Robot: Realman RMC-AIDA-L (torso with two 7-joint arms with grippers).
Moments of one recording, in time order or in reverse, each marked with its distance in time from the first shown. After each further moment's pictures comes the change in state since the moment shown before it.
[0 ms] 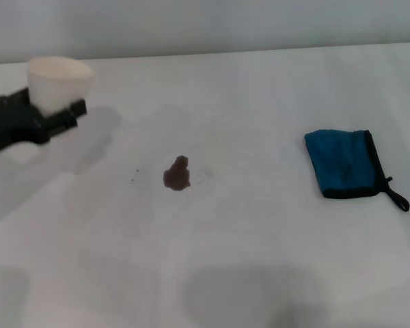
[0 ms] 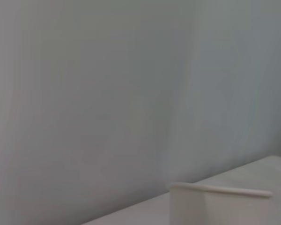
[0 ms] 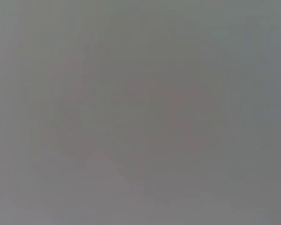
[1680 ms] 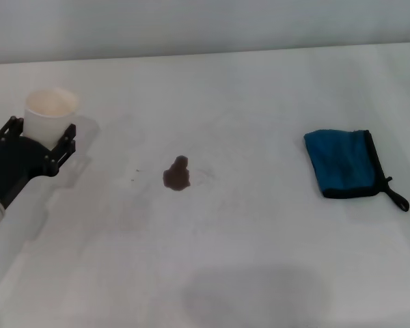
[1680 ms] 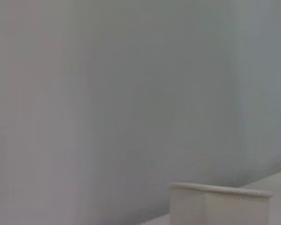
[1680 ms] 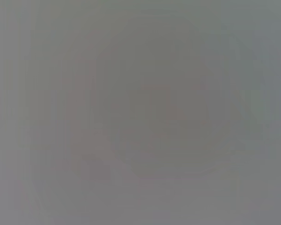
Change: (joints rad) left arm 0.227 -0.002 -0.008 0.519 -0.454 -0.352 0.849; right arm -0.080 -0.001 -0.029 0.020 0.005 0.249 0.104
